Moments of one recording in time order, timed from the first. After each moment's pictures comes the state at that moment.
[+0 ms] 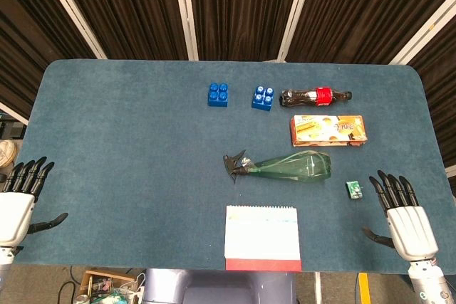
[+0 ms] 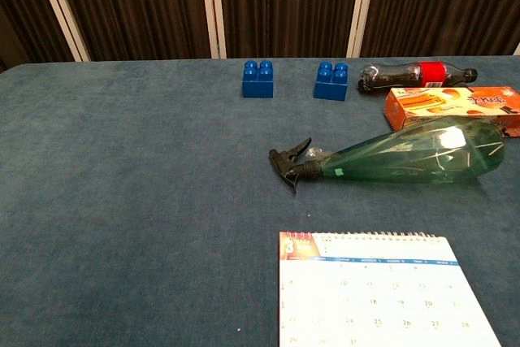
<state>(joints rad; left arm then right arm) -0.09 -1.15 -0.01 -1.57 1.60 1.53 0.09 0.07 -1.16 0.00 -1.61 -1.64 1.52 -0.12</state>
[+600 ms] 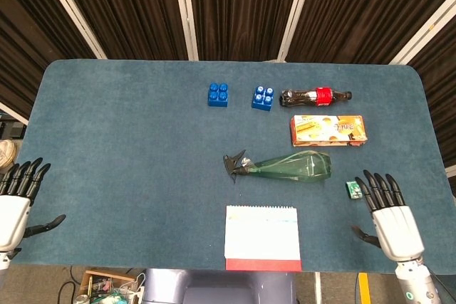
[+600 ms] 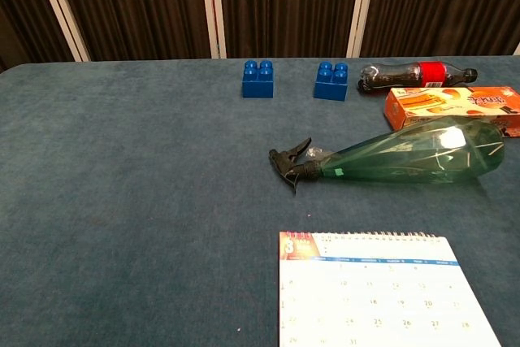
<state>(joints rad) -0.08 -1.14 0.00 -1.58 1.63 1.58 0.07 0.08 -1.23 0.01 -1.59 -1.72 1.56 -0.27</state>
